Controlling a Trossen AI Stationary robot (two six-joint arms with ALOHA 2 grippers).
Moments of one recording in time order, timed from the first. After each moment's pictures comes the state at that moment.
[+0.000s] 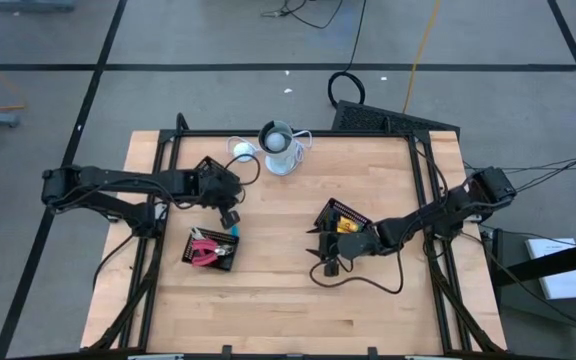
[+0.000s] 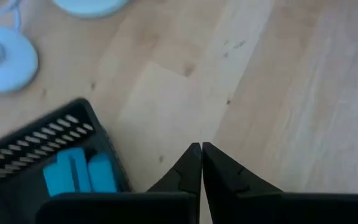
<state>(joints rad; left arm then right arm) 0.17 1.21 0.71 -0.52 -0.13 -0.22 0.33 1.57 0.74 0.28 0.44 0.01</state>
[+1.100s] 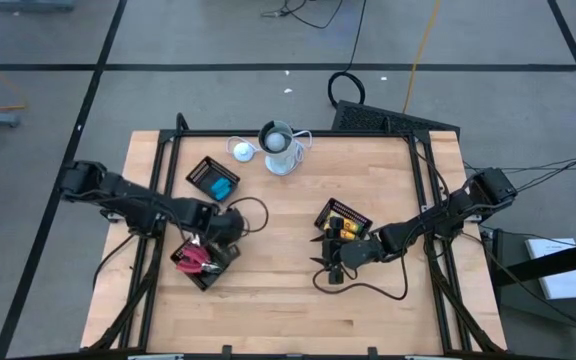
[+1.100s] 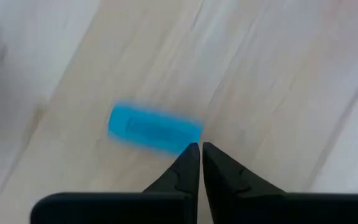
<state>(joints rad) -0.17 1.39 0.71 -0.58 -0.05 -0.66 0.39 1.57 0.74 0.21 0.44 0.11</state>
